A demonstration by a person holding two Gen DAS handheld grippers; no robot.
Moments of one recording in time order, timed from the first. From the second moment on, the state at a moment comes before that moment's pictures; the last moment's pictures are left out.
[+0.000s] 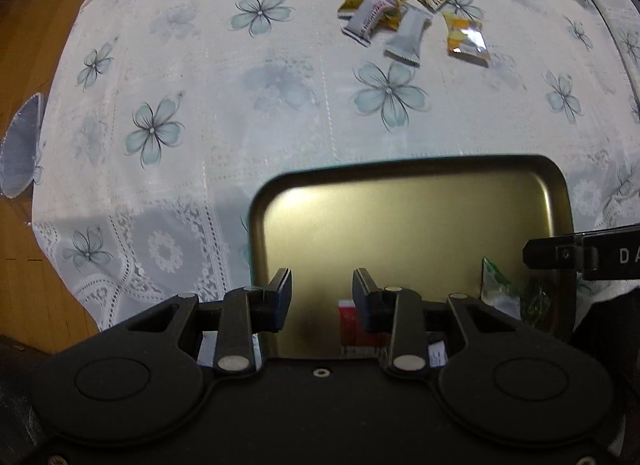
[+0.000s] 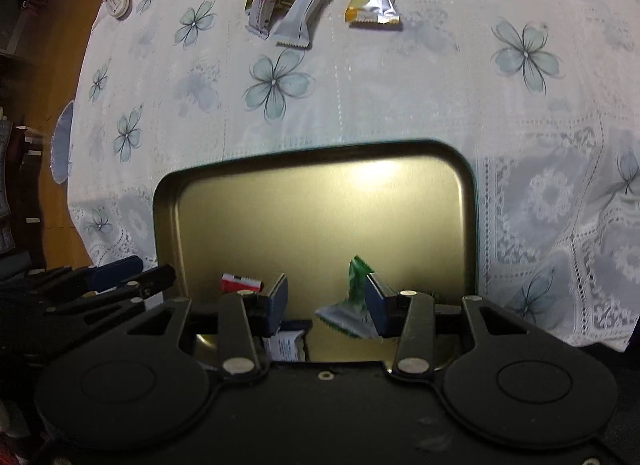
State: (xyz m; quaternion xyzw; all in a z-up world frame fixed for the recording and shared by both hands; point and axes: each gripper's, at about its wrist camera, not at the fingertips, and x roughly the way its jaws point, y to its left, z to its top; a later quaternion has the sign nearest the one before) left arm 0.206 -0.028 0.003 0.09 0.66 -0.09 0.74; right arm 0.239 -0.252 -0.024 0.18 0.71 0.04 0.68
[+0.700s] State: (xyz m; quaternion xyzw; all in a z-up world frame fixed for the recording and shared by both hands) left arm 0.330 -0.031 -0.026 0.05 0.64 -0.05 0.76; right arm 0.423 -0.289 -0.103 0.20 0.63 -0.06 0.75
